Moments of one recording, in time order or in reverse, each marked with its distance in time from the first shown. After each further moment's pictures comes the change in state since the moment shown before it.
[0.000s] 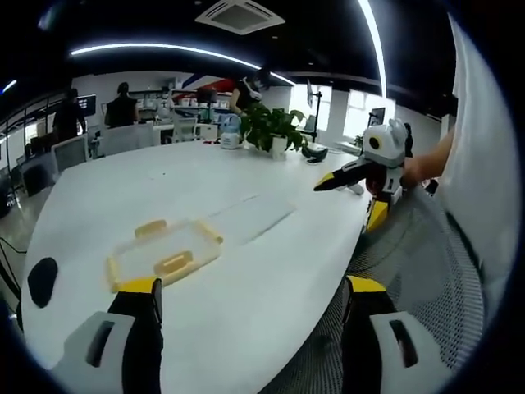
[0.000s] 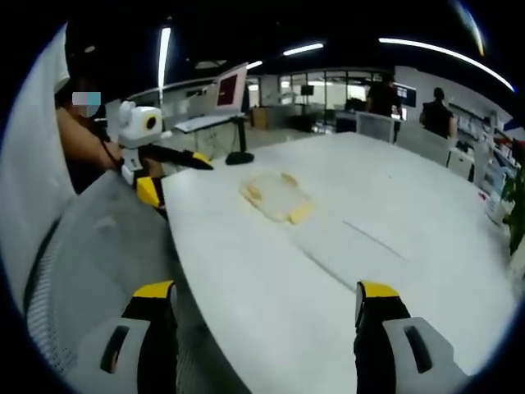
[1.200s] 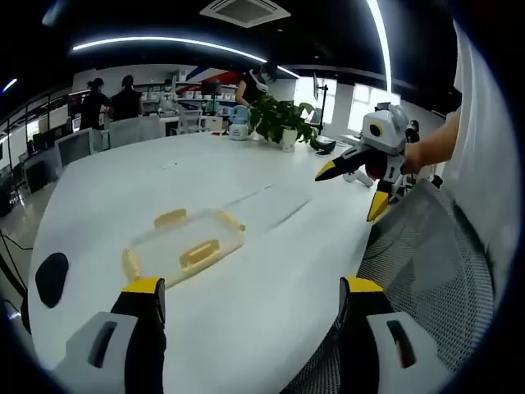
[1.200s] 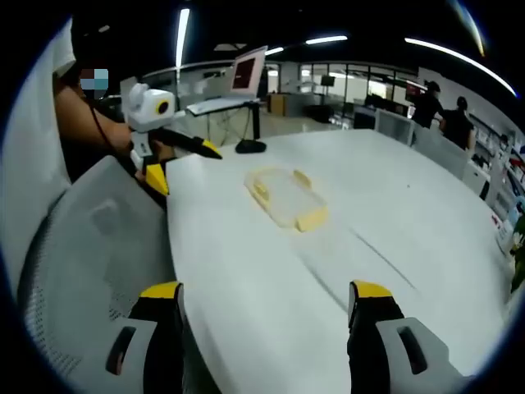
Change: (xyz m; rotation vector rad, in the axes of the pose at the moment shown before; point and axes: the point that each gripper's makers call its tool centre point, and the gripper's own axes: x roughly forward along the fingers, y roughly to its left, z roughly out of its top) left arm -0.003 0.035 -0.014 0.002 0.047 0.015; right arm 0.034 -0.002 0.016 -0.100 0.084 0.058
